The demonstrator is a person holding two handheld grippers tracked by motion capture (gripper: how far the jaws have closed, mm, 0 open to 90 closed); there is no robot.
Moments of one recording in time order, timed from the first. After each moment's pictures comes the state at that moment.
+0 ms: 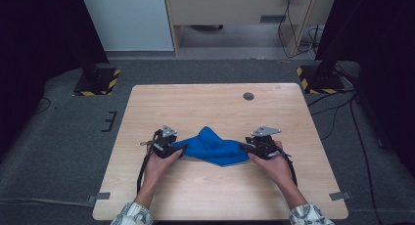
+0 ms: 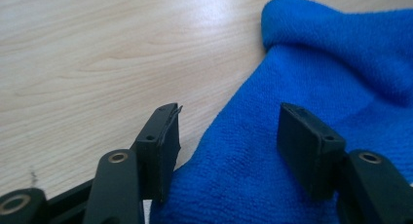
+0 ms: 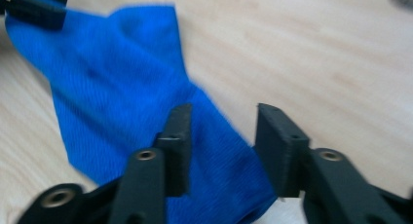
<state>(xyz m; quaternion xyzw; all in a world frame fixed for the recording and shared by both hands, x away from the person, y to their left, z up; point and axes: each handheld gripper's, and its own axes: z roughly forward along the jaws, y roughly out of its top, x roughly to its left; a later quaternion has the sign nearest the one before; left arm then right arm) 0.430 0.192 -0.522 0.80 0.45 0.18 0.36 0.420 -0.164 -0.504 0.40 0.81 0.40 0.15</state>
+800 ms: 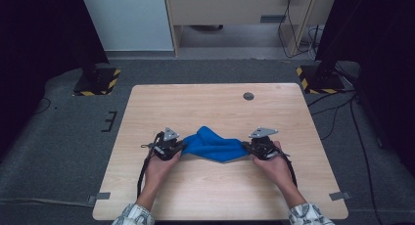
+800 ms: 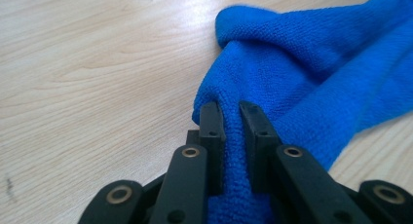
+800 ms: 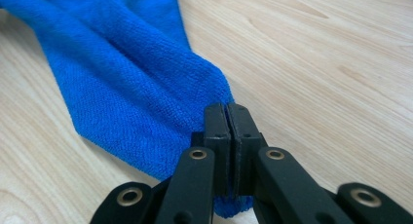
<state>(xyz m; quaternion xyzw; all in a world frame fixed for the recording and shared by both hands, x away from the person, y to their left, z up) 0.413 0.187 -0.509 0.81 0.42 0.17 0.38 0.422 -0.163 -0.508 0.38 0.83 0.38 0.16</state>
